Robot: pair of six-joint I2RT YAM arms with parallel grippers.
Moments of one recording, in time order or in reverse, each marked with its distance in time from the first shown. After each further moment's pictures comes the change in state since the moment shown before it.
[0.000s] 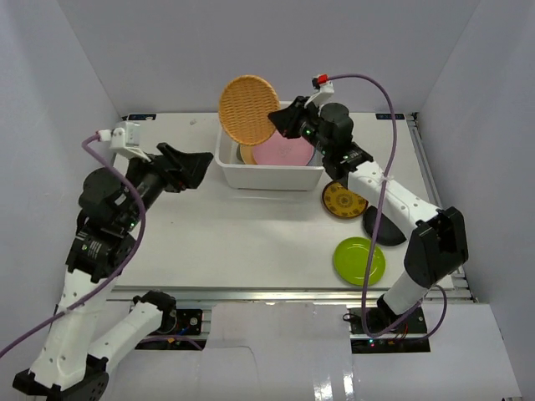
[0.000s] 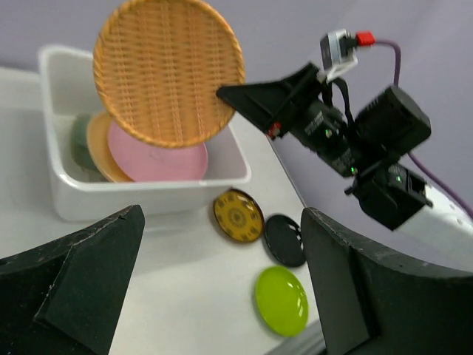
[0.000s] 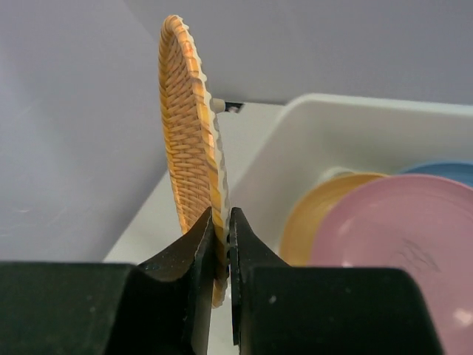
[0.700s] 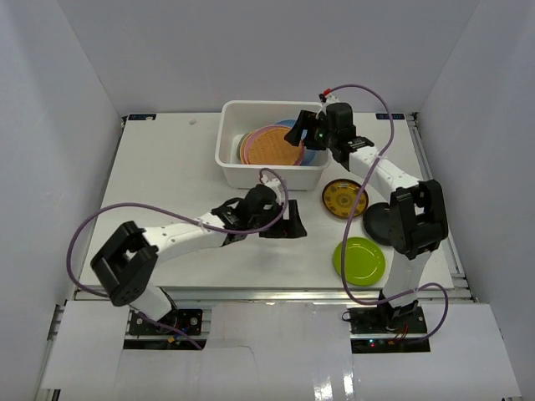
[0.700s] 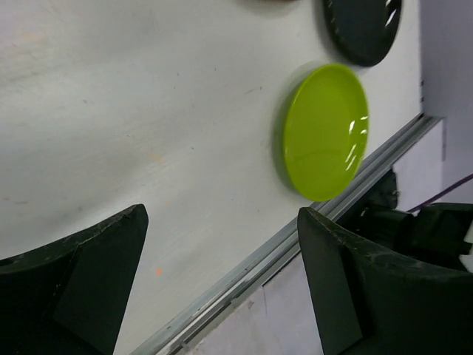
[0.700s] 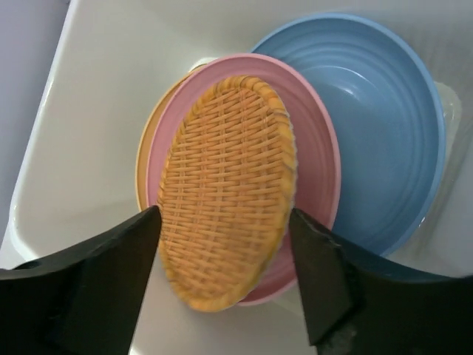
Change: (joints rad) left arm -0.474 0.699 -0.312 0.330 0.066 -0.214; right arm -0.232 0.254 0.068 -0.296 -0.136 -0.047
